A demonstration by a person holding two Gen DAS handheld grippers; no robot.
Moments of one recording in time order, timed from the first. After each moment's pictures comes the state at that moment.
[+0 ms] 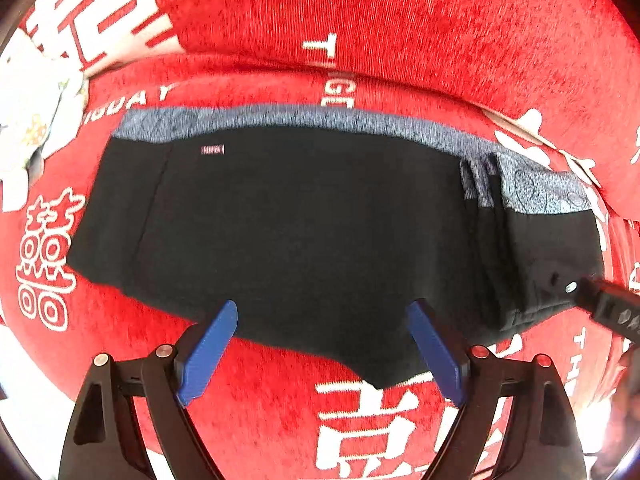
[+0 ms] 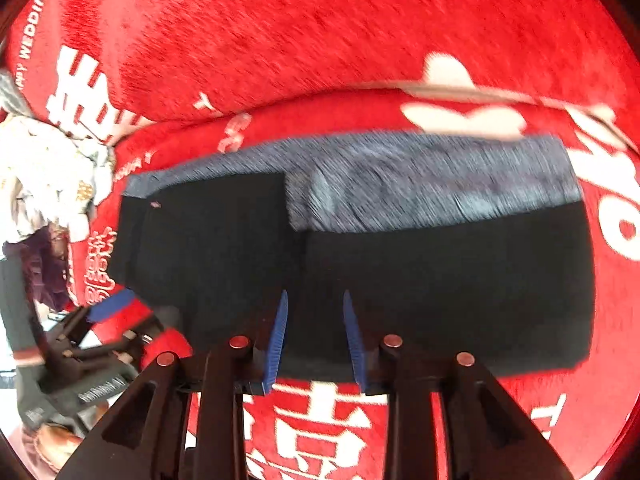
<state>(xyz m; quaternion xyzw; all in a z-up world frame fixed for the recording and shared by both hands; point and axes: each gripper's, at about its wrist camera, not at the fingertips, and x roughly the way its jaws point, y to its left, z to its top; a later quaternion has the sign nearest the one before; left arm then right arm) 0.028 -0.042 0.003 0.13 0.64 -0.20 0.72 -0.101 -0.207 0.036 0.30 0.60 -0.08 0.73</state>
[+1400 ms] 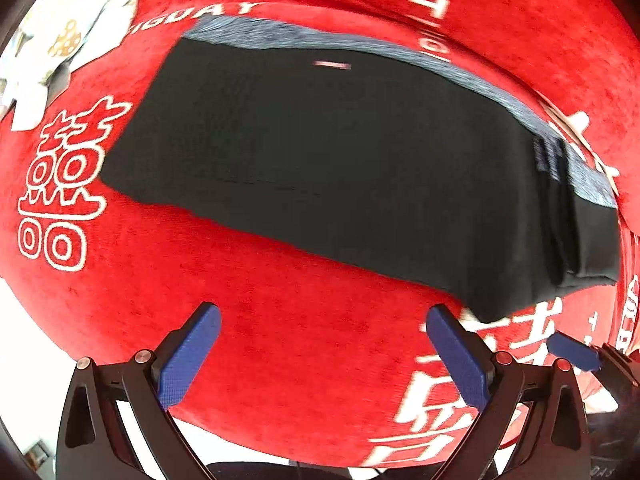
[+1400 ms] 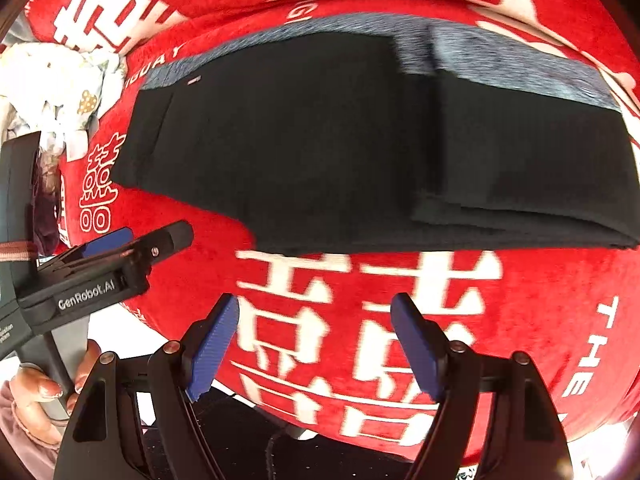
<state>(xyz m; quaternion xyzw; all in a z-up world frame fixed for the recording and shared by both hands) 0.045 0.057 -0.016 0.10 0.70 -0.16 0.69 -0.102 -0.084 0.037 0.26 0.68 -0.03 0.68</state>
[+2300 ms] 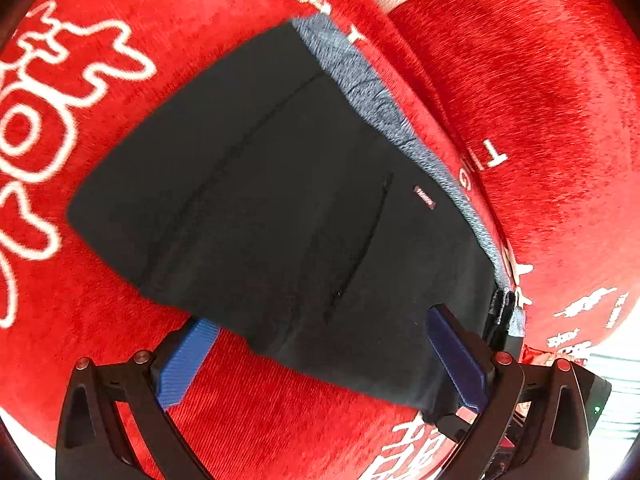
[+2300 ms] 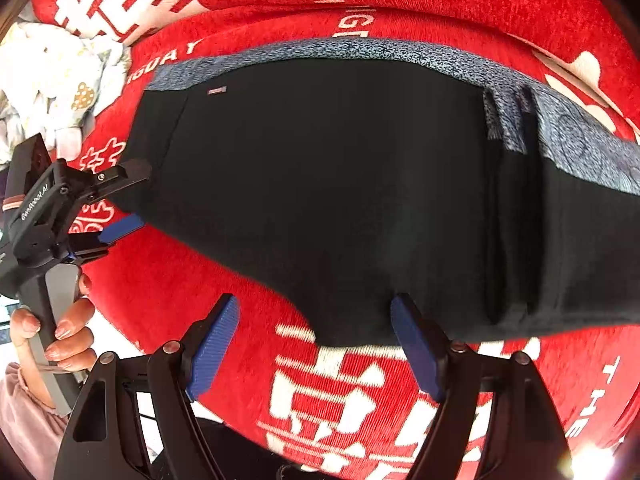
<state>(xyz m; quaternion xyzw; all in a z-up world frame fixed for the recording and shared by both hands) 0.135 0.140 -0.069 -0.19 0.70 -0.20 0.65 -0.035 -0.068 0.013 0.22 0.68 -0.03 0.70</state>
